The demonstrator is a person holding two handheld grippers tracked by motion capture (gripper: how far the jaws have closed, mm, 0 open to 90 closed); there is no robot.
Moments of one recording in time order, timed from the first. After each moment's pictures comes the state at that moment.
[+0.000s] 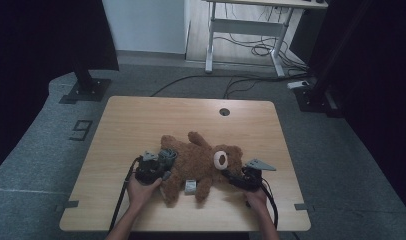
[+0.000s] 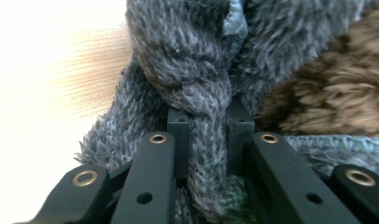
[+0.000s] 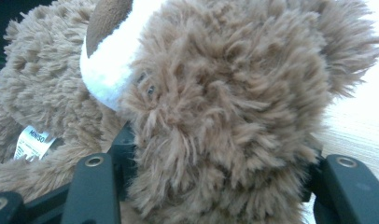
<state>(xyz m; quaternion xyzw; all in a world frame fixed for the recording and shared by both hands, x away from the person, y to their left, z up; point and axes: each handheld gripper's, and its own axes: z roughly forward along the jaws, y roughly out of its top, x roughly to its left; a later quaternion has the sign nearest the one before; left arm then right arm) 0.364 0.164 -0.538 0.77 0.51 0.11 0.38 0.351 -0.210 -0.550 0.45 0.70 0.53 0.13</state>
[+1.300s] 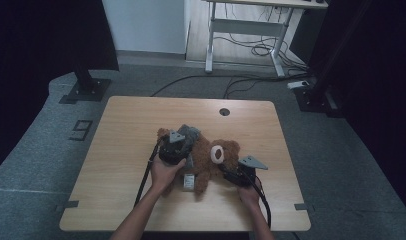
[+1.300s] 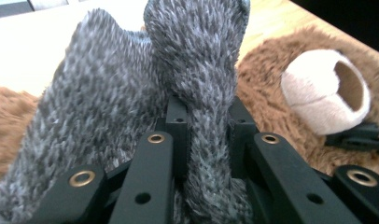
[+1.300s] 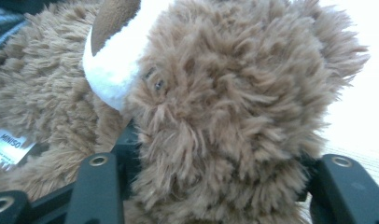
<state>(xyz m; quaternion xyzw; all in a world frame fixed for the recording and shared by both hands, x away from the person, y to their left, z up) 0.390 0.084 -0.467 0.78 0.43 0.17 0.42 0.360 -0.189 -0.548 0.45 0.70 0.52 0.21</state>
